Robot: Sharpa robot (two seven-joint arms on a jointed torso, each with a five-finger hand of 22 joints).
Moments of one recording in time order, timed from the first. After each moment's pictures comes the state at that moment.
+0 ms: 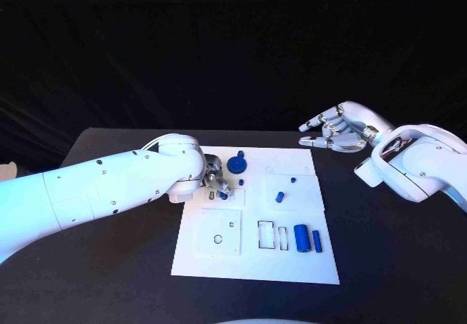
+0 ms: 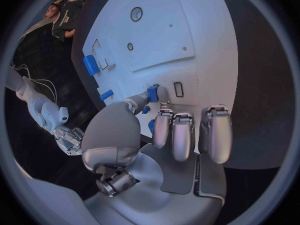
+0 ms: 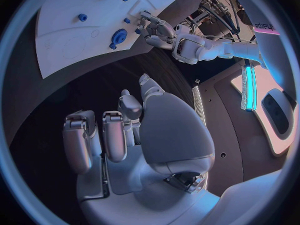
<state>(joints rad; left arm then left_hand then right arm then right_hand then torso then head) 1.32 -0.57 -0.07 1.41 -1.14 0.24 -0.69 0.97 -0.08 0.60 0.13 0.05 0.88 0.03 0.71 0.83 1.47 -0.04 1.43 1.31 1.47 -0.09 1.57 1.31 0.03 1.47 0.02 1.52 1.31 1.31 -1.07 0.00 1.68 -1.01 -0.37 0.03 1.36 -0.10 0.08 0.20 0.19 1.02 0.13 0.07 0.08 1.35 0.05 0.99 1.21 1.47 -0.04 1.49 1.31 0.01 1.47 0.07 1.57 1.31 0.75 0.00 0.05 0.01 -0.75</state>
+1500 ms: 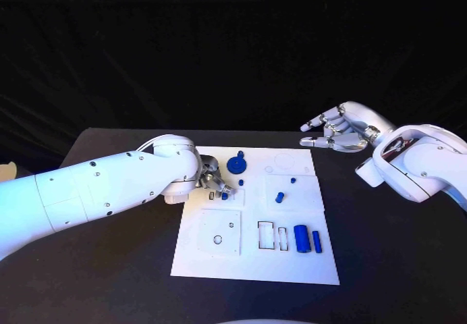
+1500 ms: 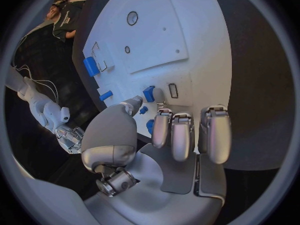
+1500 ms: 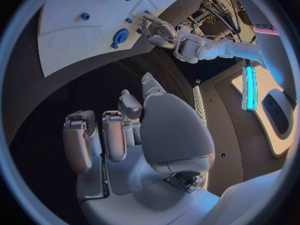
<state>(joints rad) 1.32 -0.60 -0.06 1.43 -1.14 0.24 -0.67 0.85 -0.13 0.40 0.28 0.05 0.89 0.00 0.75 0.86 1.47 -0.05 1.42 1.31 1.47 -0.11 1.57 1.31 0.03 1.47 0.00 1.51 1.31 1.31 -1.07 0.00 1.68 -1.01 -0.37 0.04 1.35 -0.10 0.03 0.23 0.15 1.02 0.13 0.07 0.08 1.35 0.05 0.98 1.20 1.46 -0.03 1.49 1.31 0.01 1.47 0.07 1.57 1.31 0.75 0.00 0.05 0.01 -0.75</state>
